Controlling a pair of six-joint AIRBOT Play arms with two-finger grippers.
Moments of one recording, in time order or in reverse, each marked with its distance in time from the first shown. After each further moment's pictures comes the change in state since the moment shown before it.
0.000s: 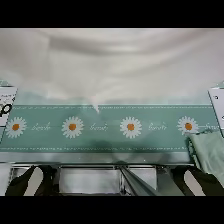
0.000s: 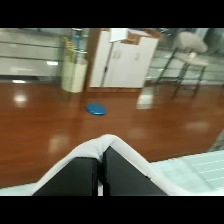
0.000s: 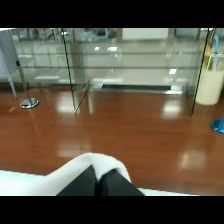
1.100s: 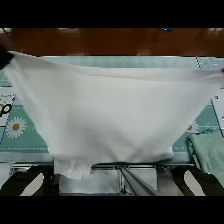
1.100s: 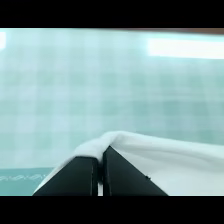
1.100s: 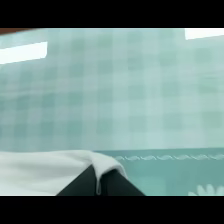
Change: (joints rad) left arm -0.514 -0.164 -0.405 0.859 0.060 -0.284; right arm 0.001 -0.037 -0.636 -0.055 0.057 0.048
